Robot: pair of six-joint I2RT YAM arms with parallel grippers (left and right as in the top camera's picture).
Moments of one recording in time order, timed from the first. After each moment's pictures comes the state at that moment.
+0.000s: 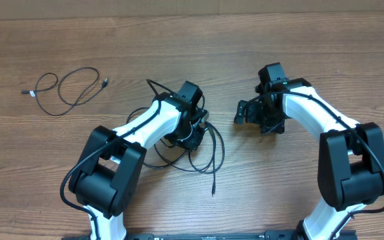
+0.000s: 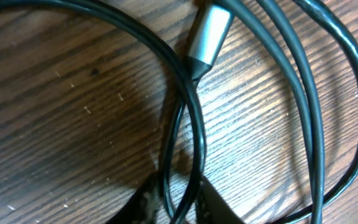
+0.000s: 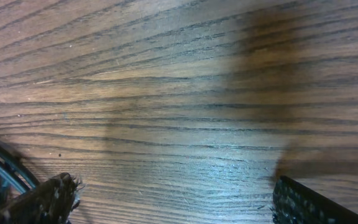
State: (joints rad) left arm -0.52 1.95 1.23 -0.80 0.25 -0.07; right arm 0.21 1.89 1.21 -0.78 -0.21 0.39
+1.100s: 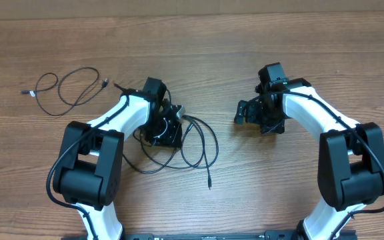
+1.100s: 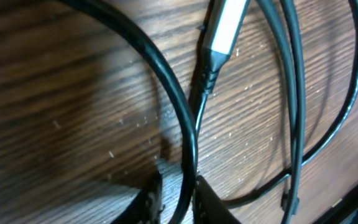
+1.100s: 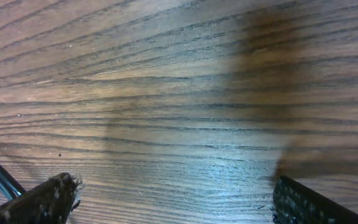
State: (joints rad) left arm -0.29 1.95 1.16 -0.83 0.47 0.00; right arm 0.21 1.89 1.21 -0.78 -0.21 0.39
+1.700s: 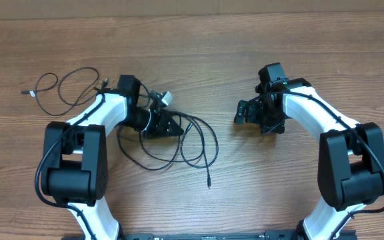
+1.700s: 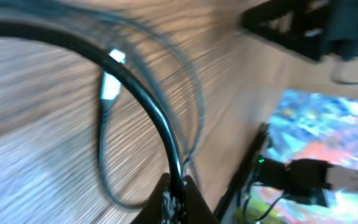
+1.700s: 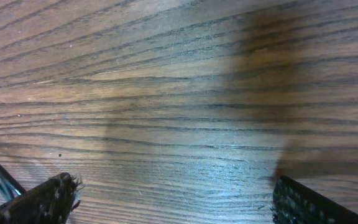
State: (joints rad) left arm -0.12 1.95 1.15 -0.78 0.98 0.07; right arm 0.21 1.89 1.21 -0.78 -0.21 0.39
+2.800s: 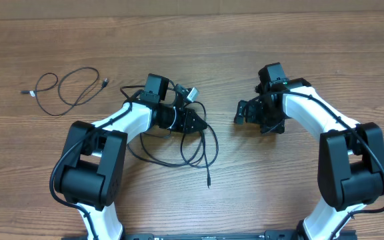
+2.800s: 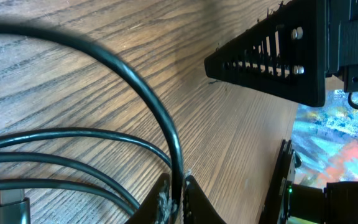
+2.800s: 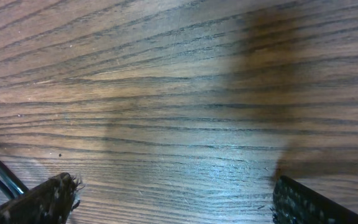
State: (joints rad) left arm -0.30 1.95 1.08 -0.30 0.92 -0.14; right arm 0.21 1.89 1.21 -0.78 -0.21 0.39
